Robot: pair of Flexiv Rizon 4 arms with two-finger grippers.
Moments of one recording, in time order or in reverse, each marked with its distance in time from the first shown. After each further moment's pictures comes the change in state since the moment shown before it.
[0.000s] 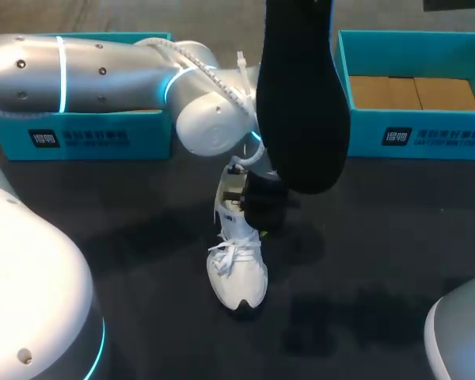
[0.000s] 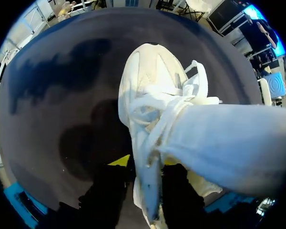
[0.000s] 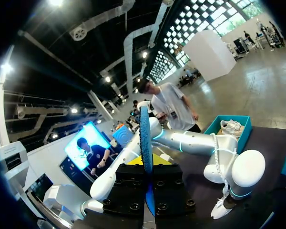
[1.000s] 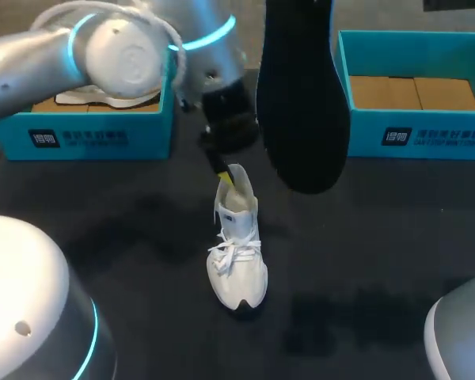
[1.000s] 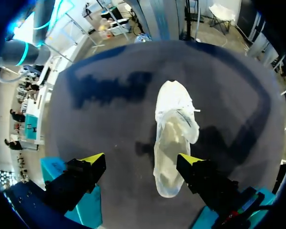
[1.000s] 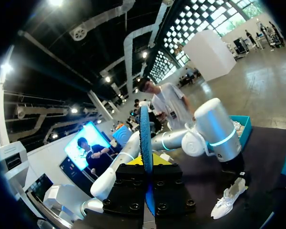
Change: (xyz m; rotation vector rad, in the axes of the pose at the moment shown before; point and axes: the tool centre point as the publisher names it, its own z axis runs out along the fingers) left arm 0.022 0.022 -0.144 0.142 -0.467 -0.106; right arm 0.000 0.000 0.000 0.000 0.000 0.000
